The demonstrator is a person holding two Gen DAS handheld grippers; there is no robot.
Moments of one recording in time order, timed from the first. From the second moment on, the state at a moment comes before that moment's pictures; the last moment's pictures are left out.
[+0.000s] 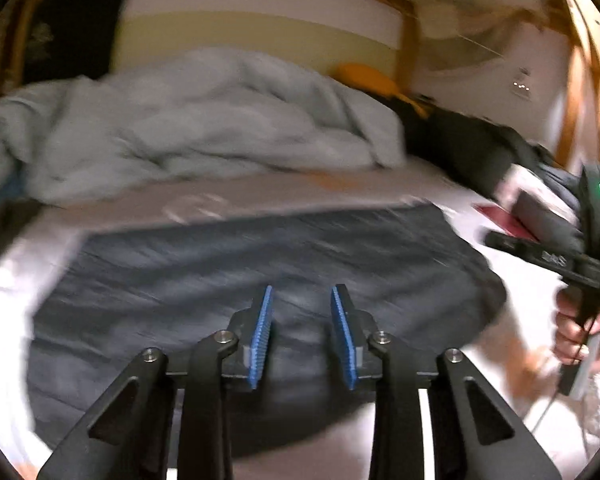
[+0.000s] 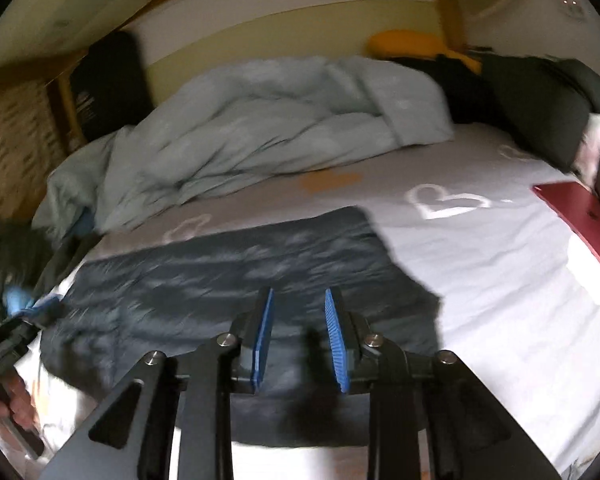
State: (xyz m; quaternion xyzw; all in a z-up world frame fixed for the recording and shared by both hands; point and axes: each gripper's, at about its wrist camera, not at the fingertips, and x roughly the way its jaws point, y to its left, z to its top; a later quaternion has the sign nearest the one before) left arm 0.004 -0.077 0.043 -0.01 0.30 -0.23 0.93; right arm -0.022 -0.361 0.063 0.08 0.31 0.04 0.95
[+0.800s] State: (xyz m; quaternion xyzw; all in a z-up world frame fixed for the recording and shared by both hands) left arm 0.024 -0.094 -0.047 -0.05 0.34 -0.23 0.91; right arm 0.148 -0.217 -0.032 0.07 0.54 0.13 0.83
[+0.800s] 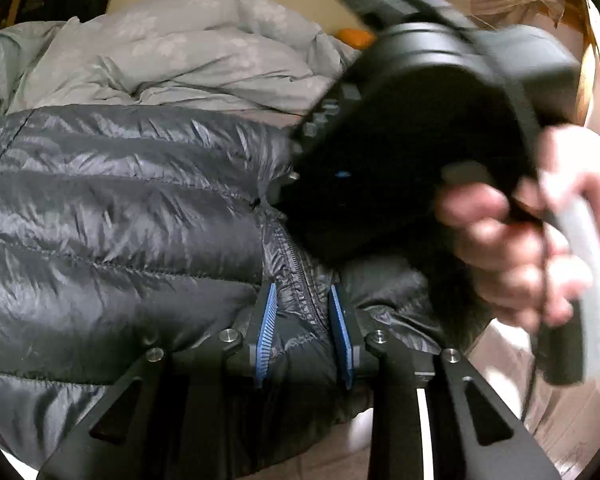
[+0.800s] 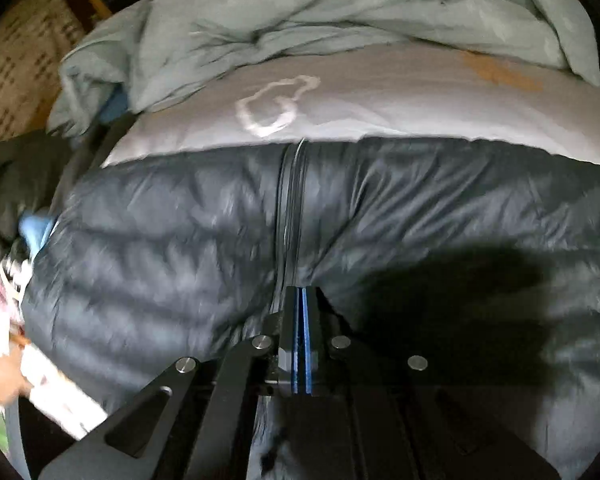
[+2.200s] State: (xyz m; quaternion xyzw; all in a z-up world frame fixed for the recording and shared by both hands) left arm 0.028 -0.088 -0.051 -0.05 0.34 -0.23 0.91; right arm -0.017 -0.393 -0.029 0.35 0.36 -0.03 0.86
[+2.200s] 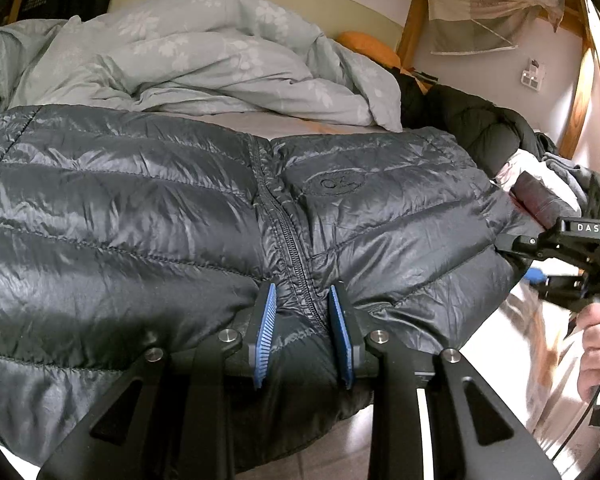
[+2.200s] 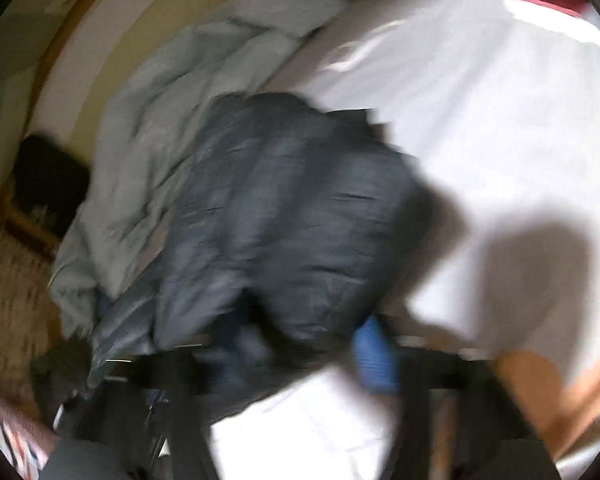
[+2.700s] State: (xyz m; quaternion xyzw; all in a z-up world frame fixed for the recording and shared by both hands) left arm -0.012 0.052 0.098 -0.13 0.20 -0.11 0.96; right arm -0.042 -0.189 0.116 0.05 0.21 0.13 0.97
